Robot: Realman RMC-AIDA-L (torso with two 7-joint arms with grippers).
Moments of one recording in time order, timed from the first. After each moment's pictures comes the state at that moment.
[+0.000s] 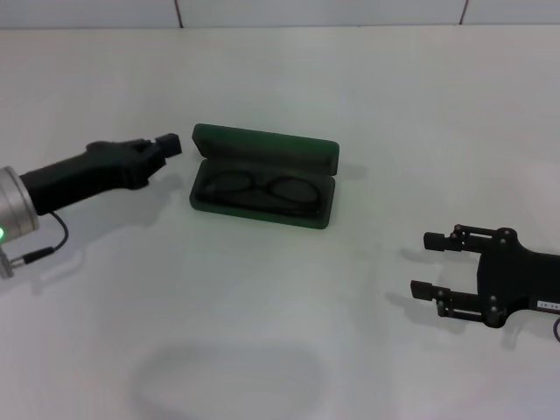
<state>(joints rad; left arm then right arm) -0.35 -2.09 0.80 0.69 1.69 1.37 -1.59 0.38 2.01 -1.10 -0.49 -1.60 -1.48 0.94</state>
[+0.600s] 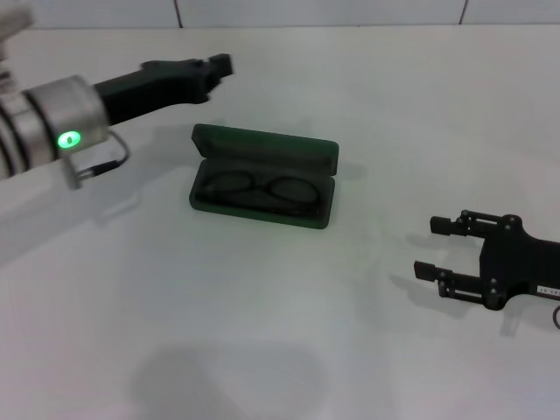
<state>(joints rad) -0.45 -2.10 1.07 0.79 1.53 1.08 -1.73 0.38 2.02 -1.10 -0.49 -1.57 -1.43 0.94</state>
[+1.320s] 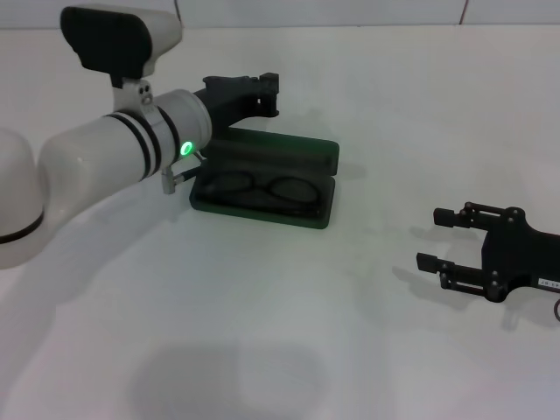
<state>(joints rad) -0.49 -2.10 1.74 0.82 1.19 0.32 -1.70 0.38 2.01 -1.10 -0.49 -1.55 -1.41 0.93</state>
